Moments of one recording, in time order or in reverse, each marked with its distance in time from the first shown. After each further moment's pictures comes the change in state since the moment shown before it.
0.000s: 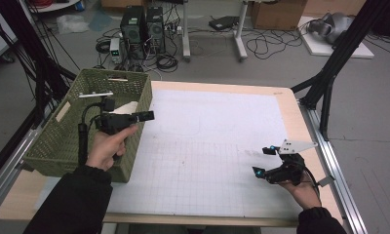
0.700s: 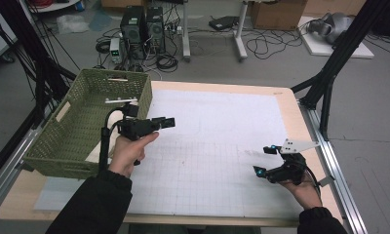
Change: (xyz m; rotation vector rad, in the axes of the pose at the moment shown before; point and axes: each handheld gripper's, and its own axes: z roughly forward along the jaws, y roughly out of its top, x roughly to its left) left arm -0.025 -0.021 0.042 0.032 -0.016 0.041; right arm -0.001 0.001 -0.003 -0.015 0.001 0.001
